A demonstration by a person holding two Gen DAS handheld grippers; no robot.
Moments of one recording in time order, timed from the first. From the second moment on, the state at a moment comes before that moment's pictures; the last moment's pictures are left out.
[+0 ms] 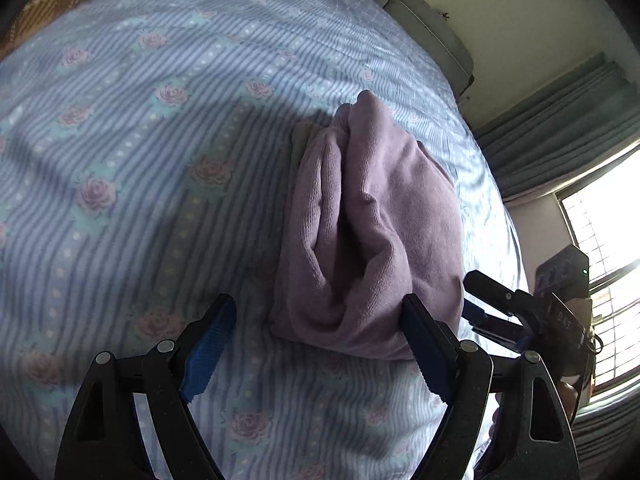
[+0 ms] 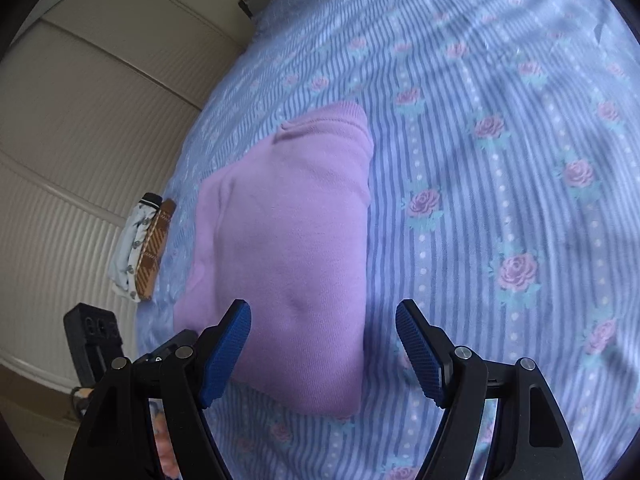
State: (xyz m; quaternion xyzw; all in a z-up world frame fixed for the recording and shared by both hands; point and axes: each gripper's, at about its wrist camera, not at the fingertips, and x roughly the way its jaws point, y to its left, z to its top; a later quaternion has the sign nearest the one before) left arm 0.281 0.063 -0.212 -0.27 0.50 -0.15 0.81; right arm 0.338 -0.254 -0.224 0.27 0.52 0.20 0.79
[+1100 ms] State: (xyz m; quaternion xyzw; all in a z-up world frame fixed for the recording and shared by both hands) left arm 0.289 0.071 -0.181 -0.26 0.47 -0.21 0.82; right arm 0.368 -0.247 -0.199 0.35 0.51 0.28 0.73
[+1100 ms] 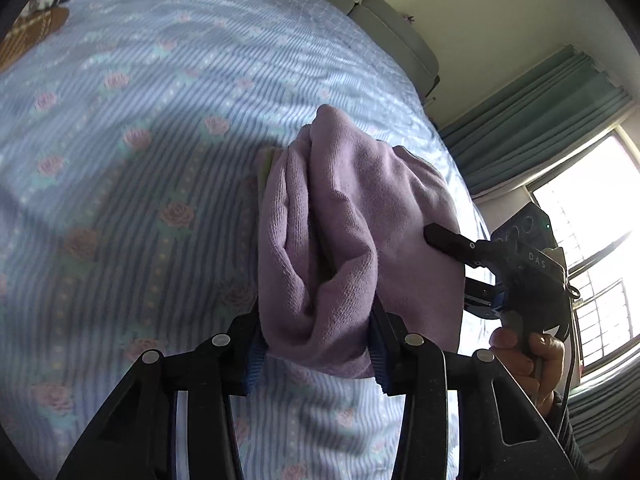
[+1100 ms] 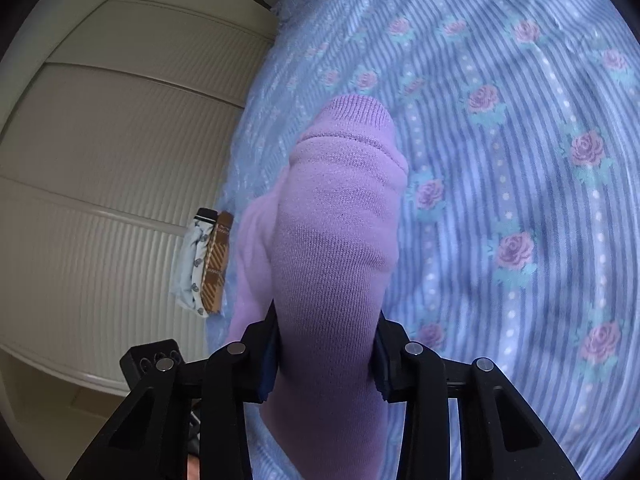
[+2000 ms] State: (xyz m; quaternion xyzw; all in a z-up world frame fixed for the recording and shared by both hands) left arm 0.297 0.400 -0.032 -0.25 0.36 -0.09 0.89; right arm 0.436 0.124 -0.055 0.30 0.46 0.41 0.73
